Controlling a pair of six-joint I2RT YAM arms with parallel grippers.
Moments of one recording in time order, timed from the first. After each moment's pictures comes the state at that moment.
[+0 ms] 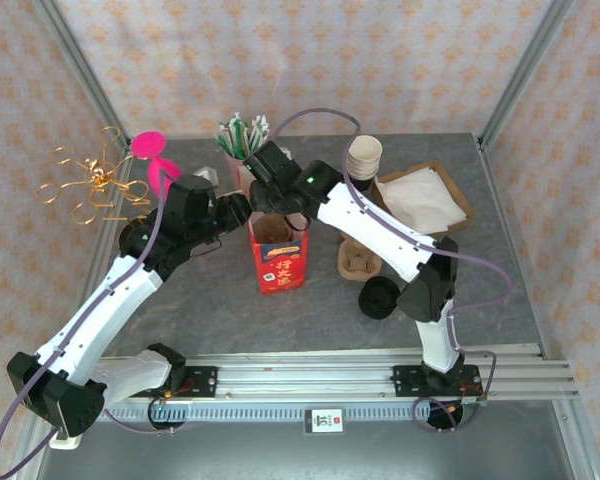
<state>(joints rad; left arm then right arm) -0.41 1.09 1.11 -0.62 0.03 -0.82 0.91 1.99 2.15 -1.05 0.22 0.68</state>
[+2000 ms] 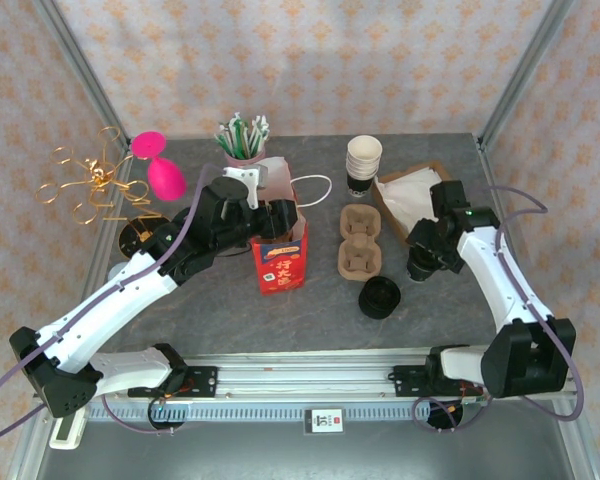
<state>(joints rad) -0.69 1.17 1.24 -0.54 -0.04 -0.64 0.08 1.28 1.07 -1.06 0.10 0.67</state>
